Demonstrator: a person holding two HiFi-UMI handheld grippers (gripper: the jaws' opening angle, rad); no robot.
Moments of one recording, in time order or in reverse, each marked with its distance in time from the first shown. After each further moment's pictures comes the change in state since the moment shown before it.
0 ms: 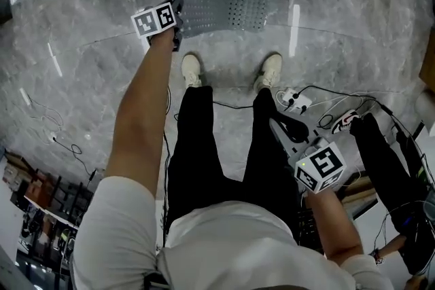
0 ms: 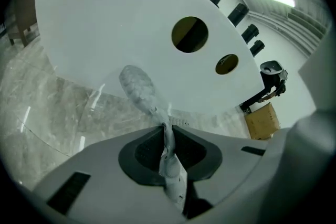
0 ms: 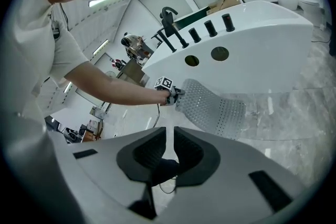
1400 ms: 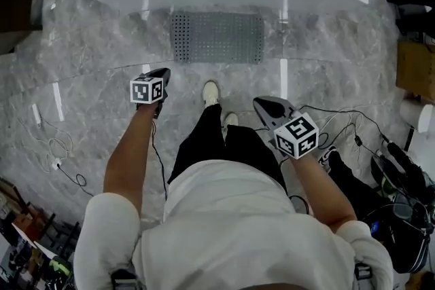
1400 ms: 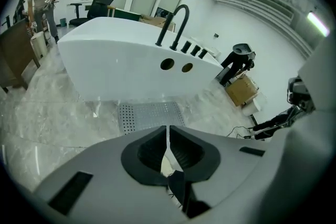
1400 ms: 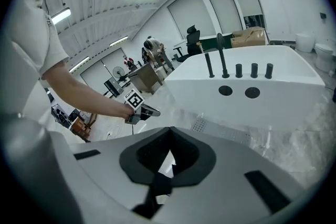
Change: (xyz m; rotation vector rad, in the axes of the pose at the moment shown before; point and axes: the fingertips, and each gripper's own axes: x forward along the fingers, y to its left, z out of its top) left arm -0.347 0.064 -0.061 0.304 0.097 -0.060; right arm 0.017 0.210 0.056 -0.242 -0.134 -0.058
